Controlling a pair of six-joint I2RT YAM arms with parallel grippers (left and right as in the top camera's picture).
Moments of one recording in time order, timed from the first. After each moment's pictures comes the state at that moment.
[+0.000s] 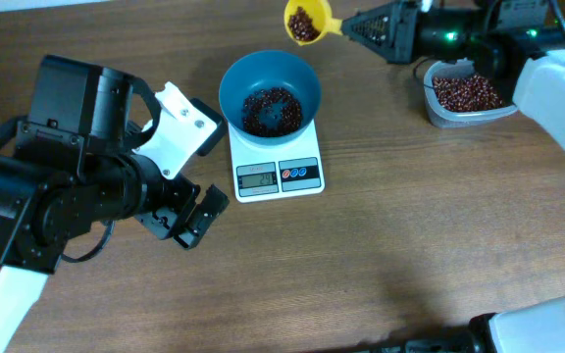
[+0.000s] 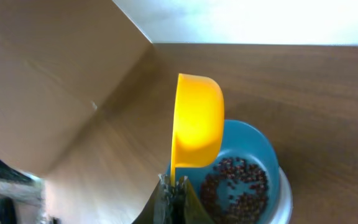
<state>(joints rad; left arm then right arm) -0.39 1.17 1.26 -1.14 0.23 0.36 0.00 1.60 1.21 -0.18 -0.99 0.13</state>
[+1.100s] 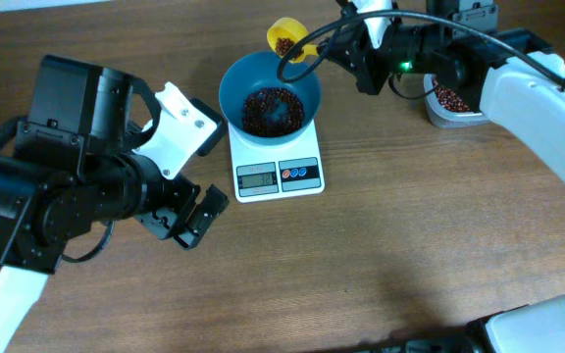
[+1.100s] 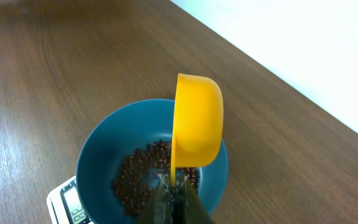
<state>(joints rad) -0.39 1.17 1.26 -1.14 0.23 0.36 0.13 1.61 1.21 -0.25 -0.72 -0.47</state>
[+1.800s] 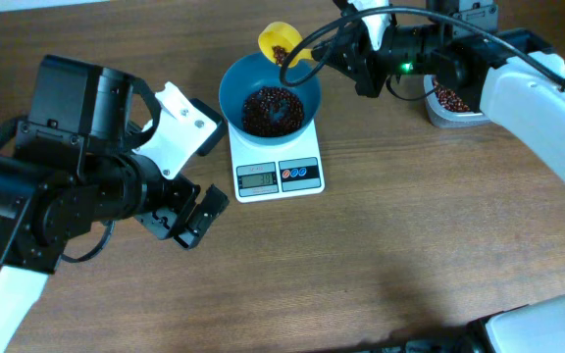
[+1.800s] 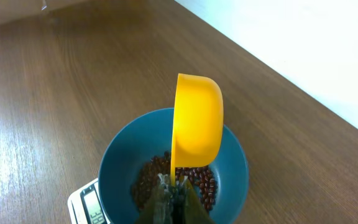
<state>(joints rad) -0.39 1.17 1.26 -1.14 0.23 0.36 0.13 1.61 1.21 -0.26 -0.81 -0.47</state>
